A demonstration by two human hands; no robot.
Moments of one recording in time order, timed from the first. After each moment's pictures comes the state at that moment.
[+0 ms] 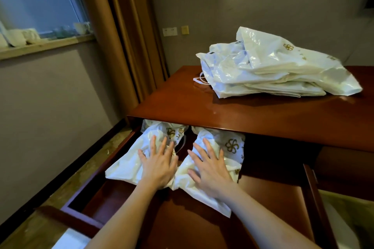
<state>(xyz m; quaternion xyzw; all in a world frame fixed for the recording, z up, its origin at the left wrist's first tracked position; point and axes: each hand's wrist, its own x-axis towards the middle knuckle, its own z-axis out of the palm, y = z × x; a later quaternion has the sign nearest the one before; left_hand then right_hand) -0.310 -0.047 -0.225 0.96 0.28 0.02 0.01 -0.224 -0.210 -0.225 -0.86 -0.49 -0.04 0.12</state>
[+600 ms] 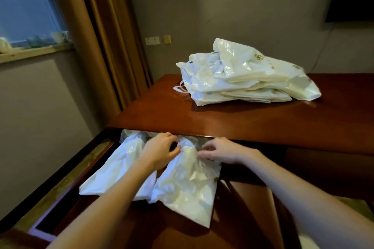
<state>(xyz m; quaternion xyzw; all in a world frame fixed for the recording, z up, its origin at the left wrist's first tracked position) -0.262 -0.085 -0.144 0.99 0.10 0.09 0.07 -0.145 -0.276 -0.139 -0.86 -0.44 0.17 0.18</state>
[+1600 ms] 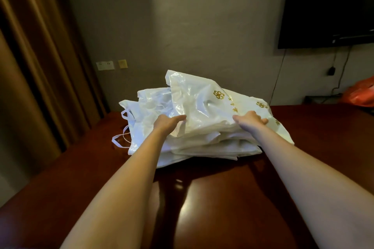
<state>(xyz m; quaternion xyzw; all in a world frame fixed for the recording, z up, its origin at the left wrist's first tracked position) 0.090 -0.120 -0.043 0.83 0.25 0.13 0.49 0.189 -0.345 -0.056 -0.93 0.04 0.01 0.38</state>
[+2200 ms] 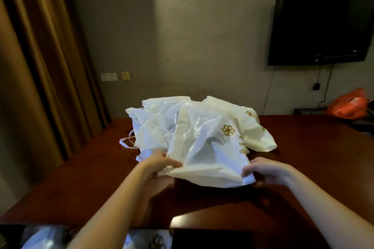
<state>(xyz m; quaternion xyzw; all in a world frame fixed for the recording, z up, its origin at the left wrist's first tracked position) -0.024 -0.126 -0.074 0.85 0.21 -0.04 0.48 0.072 -0.431 -0.091 -0.82 -0.04 0.30 0.49</state>
